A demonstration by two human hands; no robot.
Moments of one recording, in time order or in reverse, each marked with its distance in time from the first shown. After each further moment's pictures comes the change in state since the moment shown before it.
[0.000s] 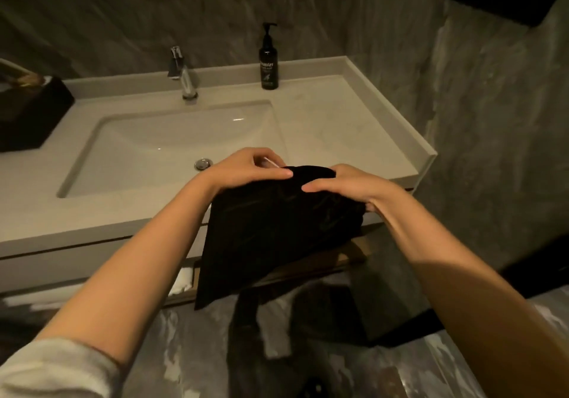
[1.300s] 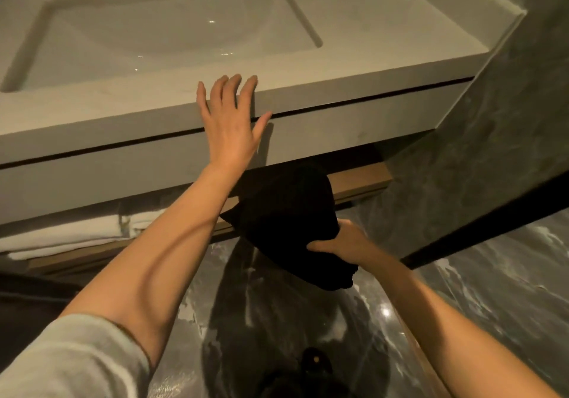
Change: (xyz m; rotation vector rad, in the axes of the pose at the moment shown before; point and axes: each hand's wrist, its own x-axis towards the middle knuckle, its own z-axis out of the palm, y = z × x) left_hand -0.019 -0.186 0.089 0.805 0.947 0.201; right_hand 0.015 0.222 0.246 0.036 0.132 0.124
